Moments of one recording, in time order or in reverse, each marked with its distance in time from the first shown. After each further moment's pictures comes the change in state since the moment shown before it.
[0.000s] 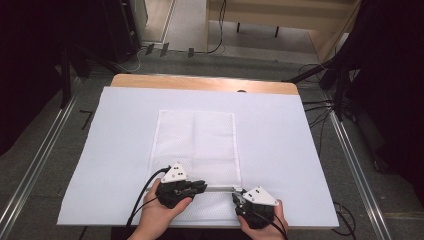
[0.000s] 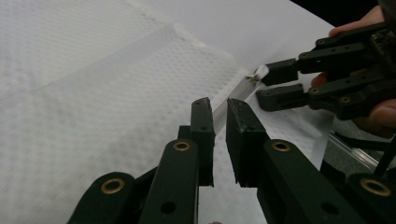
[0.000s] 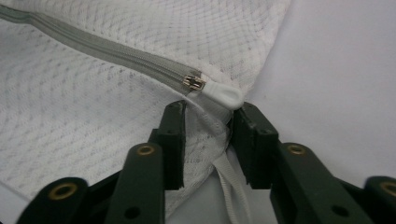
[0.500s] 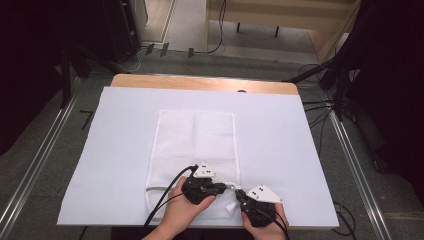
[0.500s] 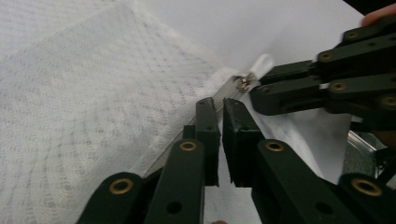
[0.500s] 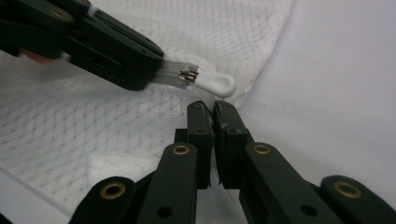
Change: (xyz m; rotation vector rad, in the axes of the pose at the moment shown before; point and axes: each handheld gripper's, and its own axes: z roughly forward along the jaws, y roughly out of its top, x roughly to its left) left arm -0.010 0.011 0.059 0.110 -0.017 -0.016; right arm -0.007 0.002 -0.002 -0.029 0.051 0.047
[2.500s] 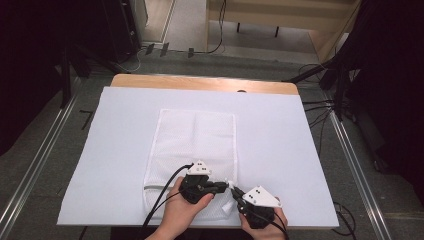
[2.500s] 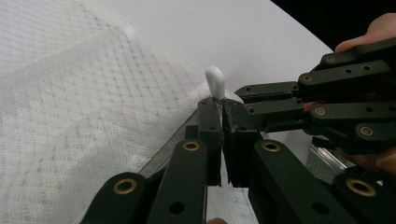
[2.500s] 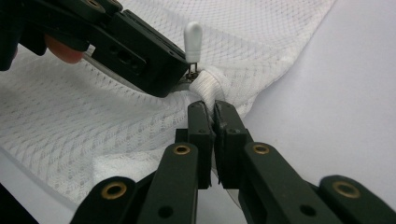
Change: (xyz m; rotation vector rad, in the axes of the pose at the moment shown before) left arm -0.004 0.006 -0.016 -0.063 -0.061 -0.062; right arm 0.009 0.007 -0.008 -0.083 0.033 -0.115
